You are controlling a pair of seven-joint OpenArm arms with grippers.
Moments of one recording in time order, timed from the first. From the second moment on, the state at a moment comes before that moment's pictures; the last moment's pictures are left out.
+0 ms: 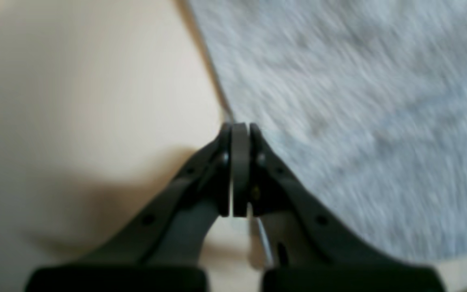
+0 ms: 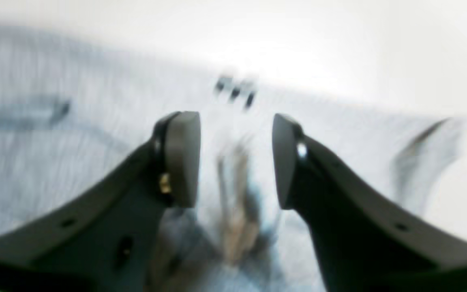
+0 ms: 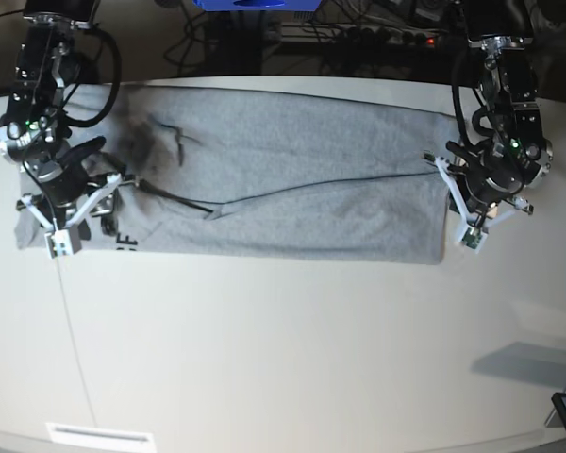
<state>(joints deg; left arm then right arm) 7.5 -22.4 -14.8 107.7 -14.9 -27.9 66.5 -11.2 8.3 14.5 110.9 15.6 20.7 -50.6</state>
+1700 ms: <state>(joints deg) -3.3 -16.1 -14.1 89.7 -5.3 -28.0 59.6 -3.8 3.1 -2.2 93.1 15.9 16.9 -54.4</state>
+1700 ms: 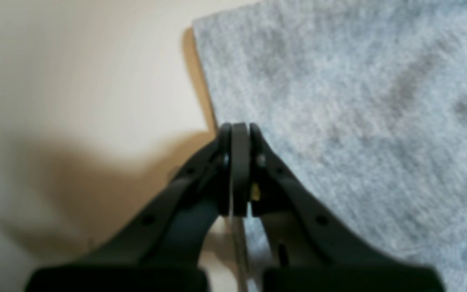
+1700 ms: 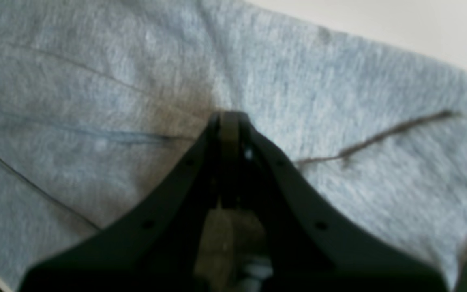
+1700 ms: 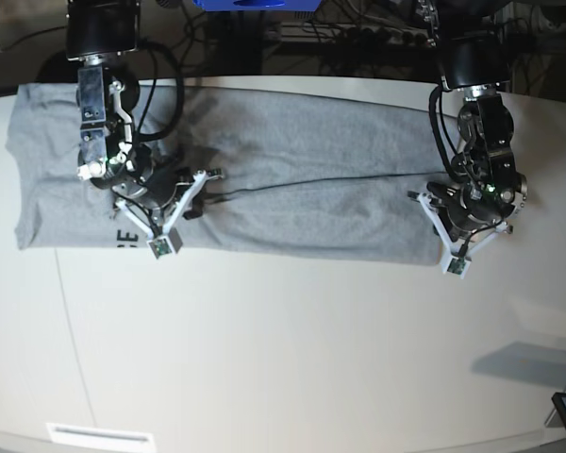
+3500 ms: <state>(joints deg) 2.2 -21.4 -14.7 96.7 -5.2 -27.9 50.4 -11.3 8.1 8.9 110.7 15.6 16.7 -56.3</state>
